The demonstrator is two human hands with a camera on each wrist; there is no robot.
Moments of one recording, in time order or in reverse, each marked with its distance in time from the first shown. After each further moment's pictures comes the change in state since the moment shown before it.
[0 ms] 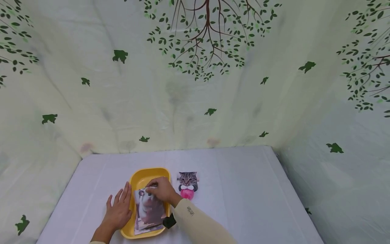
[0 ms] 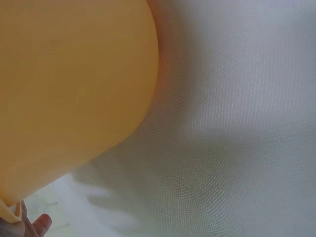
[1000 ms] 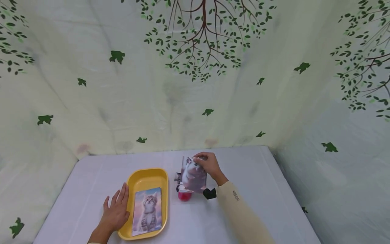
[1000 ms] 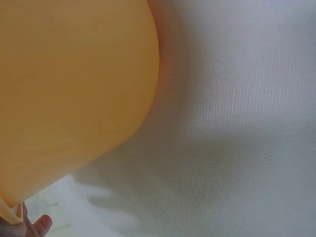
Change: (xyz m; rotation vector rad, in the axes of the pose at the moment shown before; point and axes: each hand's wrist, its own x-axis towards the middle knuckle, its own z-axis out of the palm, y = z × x) left_hand 0.002 0.000 0.001 0.012 0.005 0.008; right_hand -0.024 0.053 -0.178 0.200 0.362 0.048
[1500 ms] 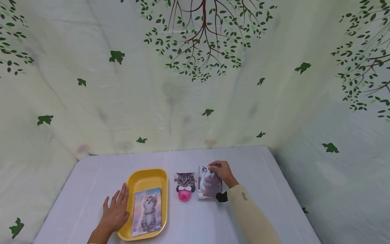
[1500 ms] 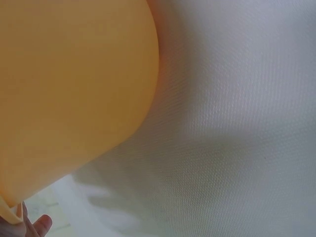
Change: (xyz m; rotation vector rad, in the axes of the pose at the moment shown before) left_hand 0.000 0.000 -0.001 -0.015 -0.022 -0.011; right_hand -0.013 0.063 -0.044 -0.123 0.032 0.161
